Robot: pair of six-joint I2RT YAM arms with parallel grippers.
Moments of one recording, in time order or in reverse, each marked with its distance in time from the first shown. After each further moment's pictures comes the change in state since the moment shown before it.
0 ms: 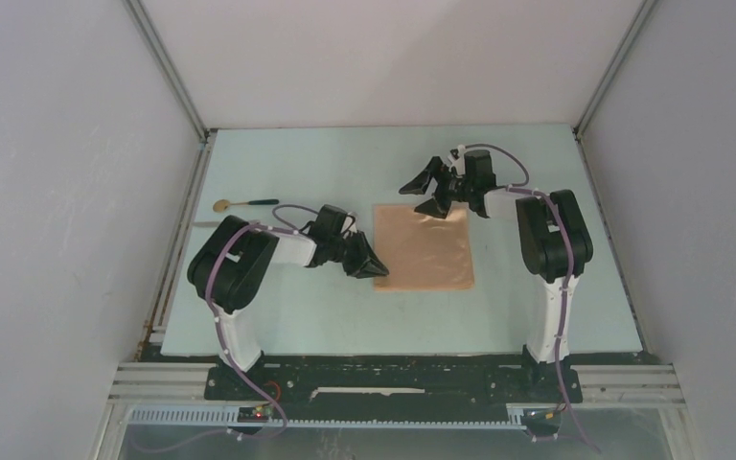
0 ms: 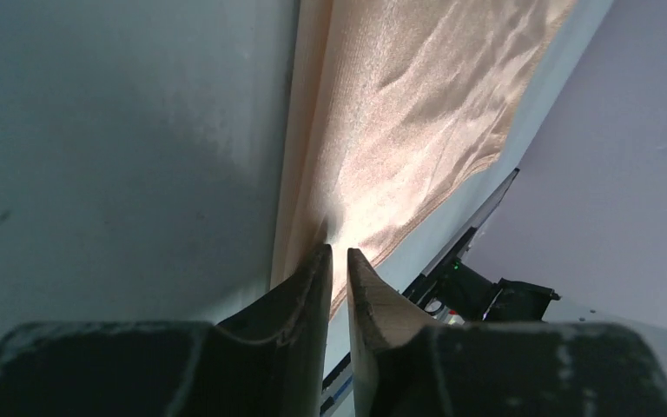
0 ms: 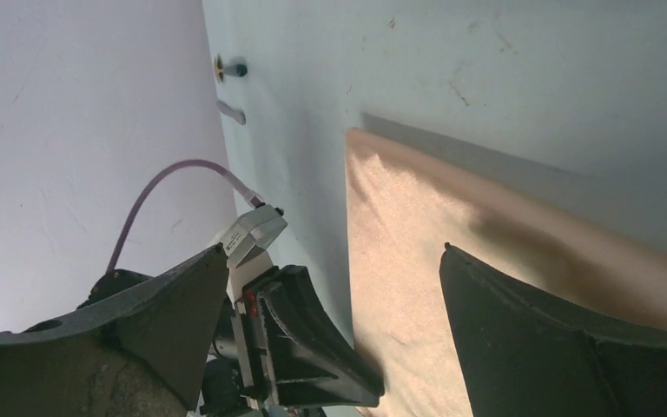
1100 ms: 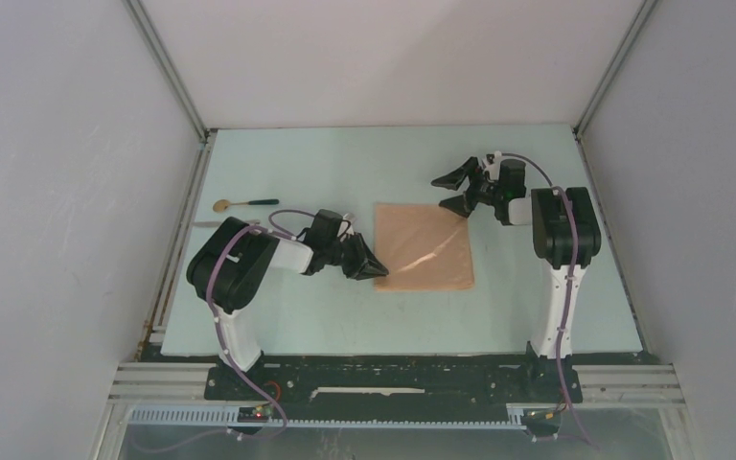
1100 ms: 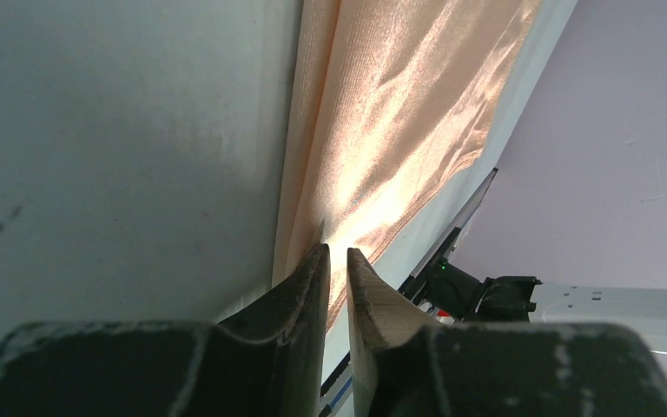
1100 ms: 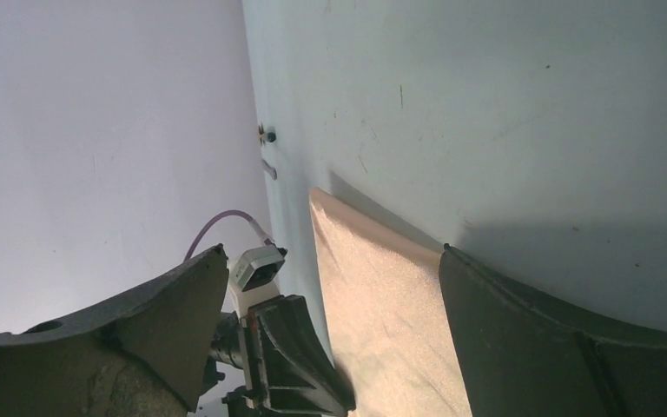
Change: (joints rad) left arm 0.015 -0.003 -0.109 0.194 0.034 -0.062; right arm -0.201 0.123 -0.073 0.338 -0.113 0.140
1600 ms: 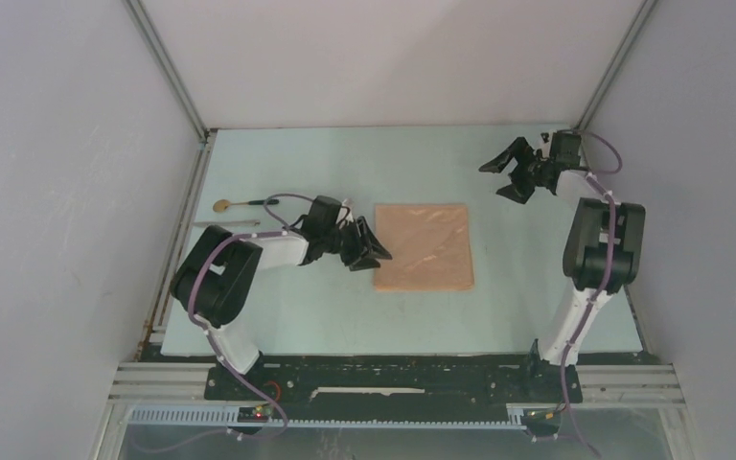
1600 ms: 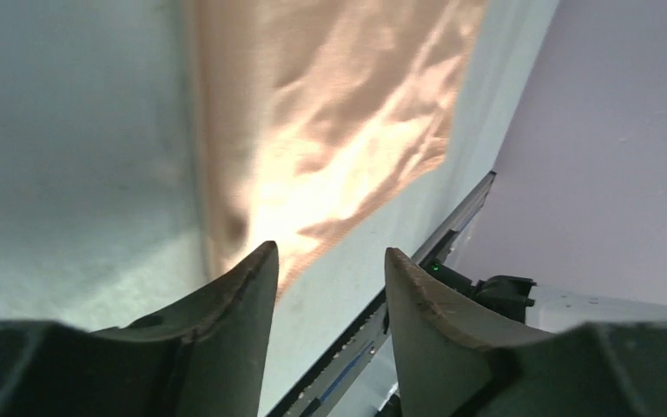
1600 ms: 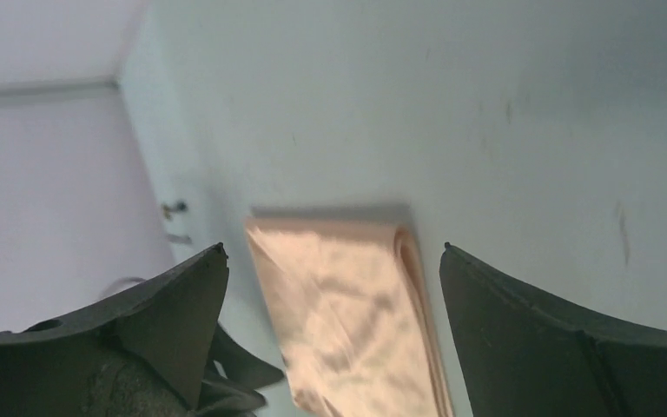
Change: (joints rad) left arm 0.000 -0.089 0.064 -0.152 -0.033 0.053; right arm -0.208 -0.169 0.204 -0.669 0.145 -0.343
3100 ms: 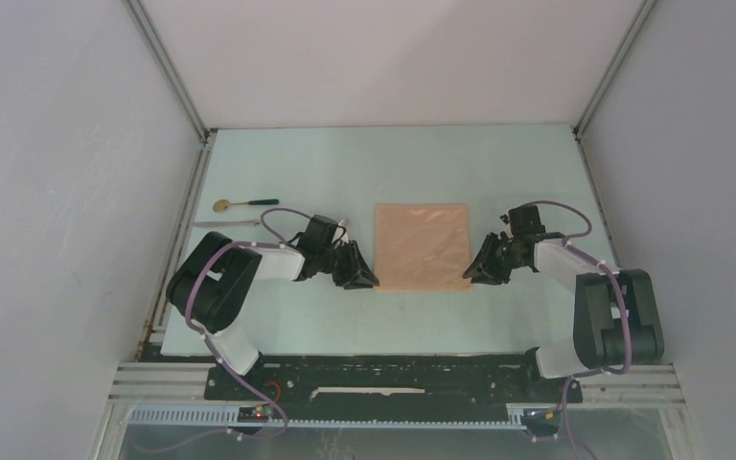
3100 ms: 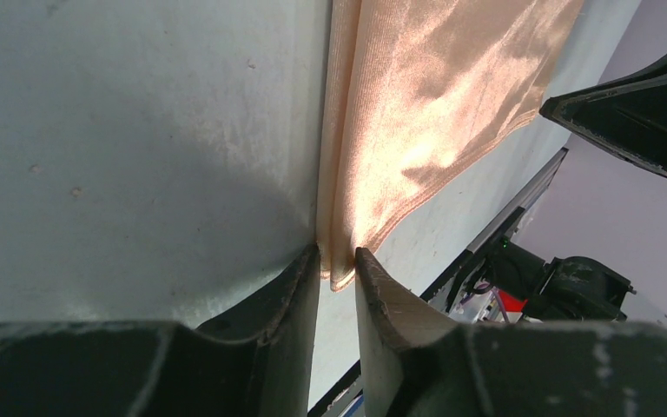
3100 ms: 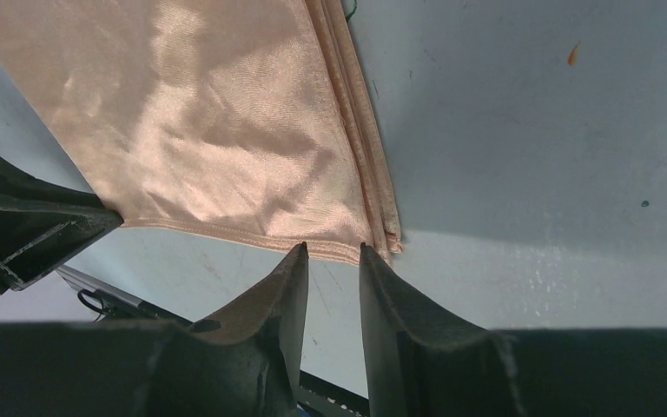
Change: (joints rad) left arm -0.017 -0.068 -0.132 -0.029 -0.039 0.101; right arm 0.264 -0.603 -0.707 -0.312 0.301 -0.161
